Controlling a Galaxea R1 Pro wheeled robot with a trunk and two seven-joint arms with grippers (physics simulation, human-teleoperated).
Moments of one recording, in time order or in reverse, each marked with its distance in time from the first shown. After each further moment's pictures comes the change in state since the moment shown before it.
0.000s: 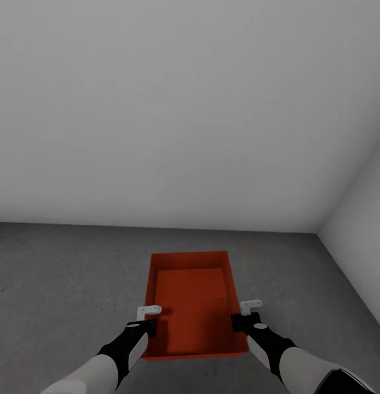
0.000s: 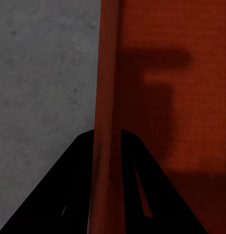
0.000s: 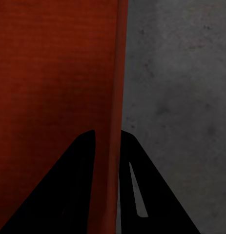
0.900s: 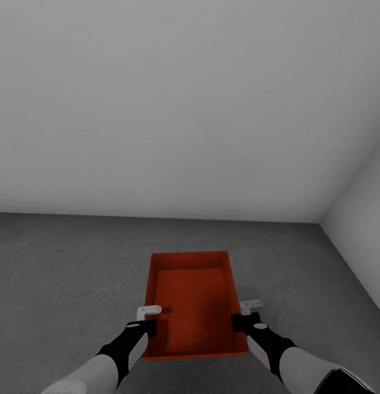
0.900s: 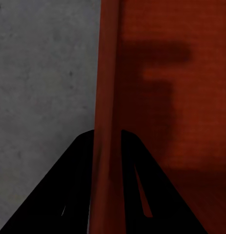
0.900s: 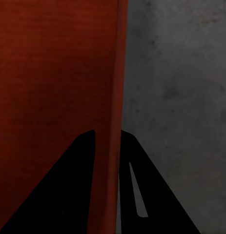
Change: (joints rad) left arm 0.000 0.000 0.000 0.000 0.000 0.000 0.000; right arm 0.000 0.000 0.000 0.000 0.000 0.000 0.000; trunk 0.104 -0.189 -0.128
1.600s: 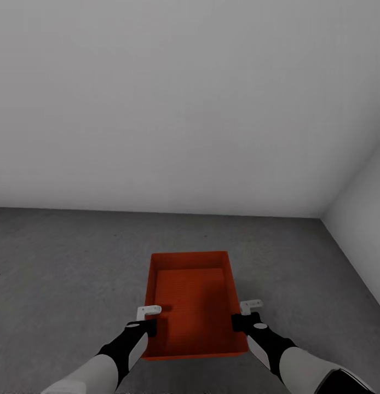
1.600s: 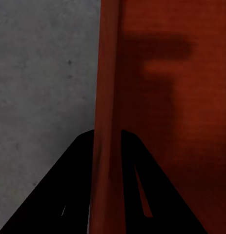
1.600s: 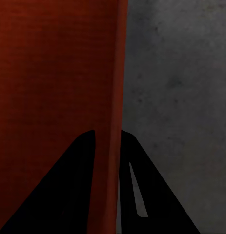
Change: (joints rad) left arm 0.000 0.000 0.000 0.000 0.000 0.000 0.000; right arm 0.000 0.000 0.000 -0.001 0.000 0.000 0.000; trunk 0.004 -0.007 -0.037
